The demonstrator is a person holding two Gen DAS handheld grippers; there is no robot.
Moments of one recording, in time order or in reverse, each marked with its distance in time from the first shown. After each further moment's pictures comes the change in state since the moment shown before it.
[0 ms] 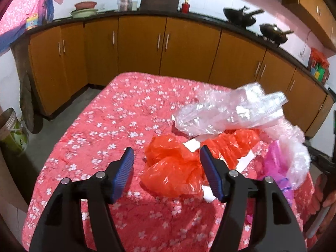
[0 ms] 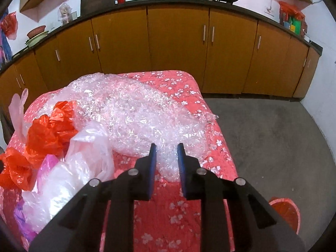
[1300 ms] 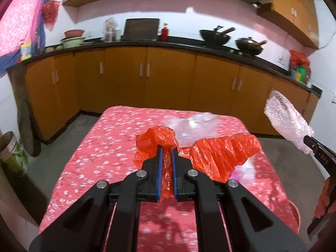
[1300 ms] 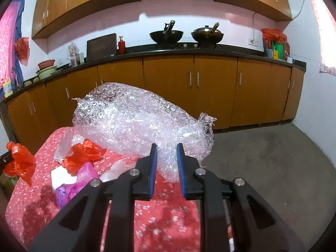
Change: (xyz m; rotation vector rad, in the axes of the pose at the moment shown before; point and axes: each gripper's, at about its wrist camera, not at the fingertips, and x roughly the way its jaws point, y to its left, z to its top) left arm -0.101 -0.052 0.009 0.091 -0.169 -0.083; right arm -0.163 -0.063 -0.021 0.035 -0.300 0.014
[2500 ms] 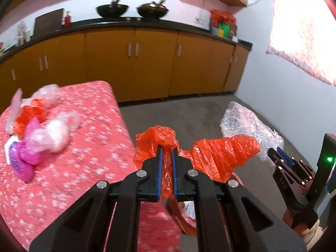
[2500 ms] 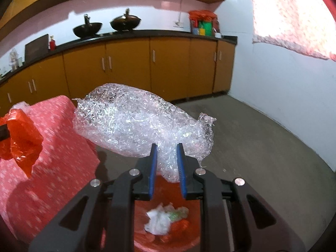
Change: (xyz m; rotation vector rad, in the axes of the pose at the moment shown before) left arm -0.003 -0.287 -0.098 0.253 0.167 -0.443; right arm -0.077 -0.231 -0.136 0.150 0.069 -0.411
